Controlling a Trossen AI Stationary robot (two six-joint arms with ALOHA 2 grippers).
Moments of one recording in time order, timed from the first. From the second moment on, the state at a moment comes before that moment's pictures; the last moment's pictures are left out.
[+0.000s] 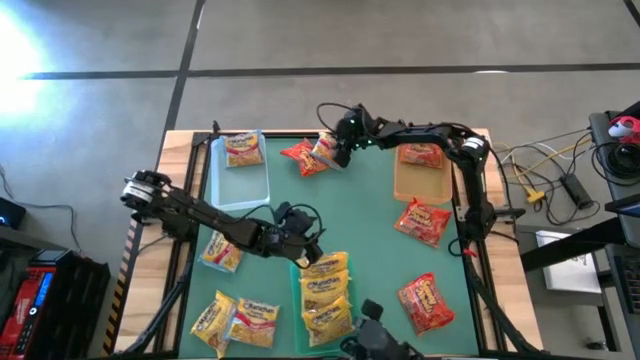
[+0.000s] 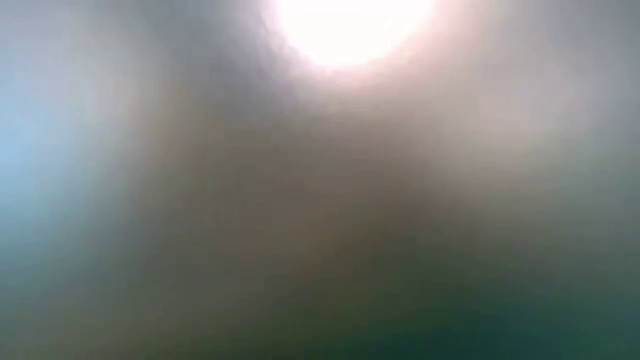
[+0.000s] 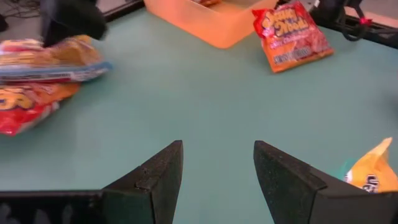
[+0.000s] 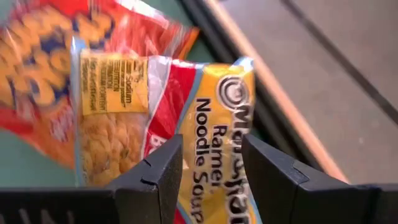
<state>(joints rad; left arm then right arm) -0.29 1.66 0.93 0.04 -0.72 -0.60 -0.67 2.05 1.33 -0.02 -0.17 -0.21</state>
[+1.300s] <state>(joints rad) -0.14 1.52 0.70 0.26 -0.55 -0.70 -0.47 1.64 1.06 -0.40 -0.55 -0.14</state>
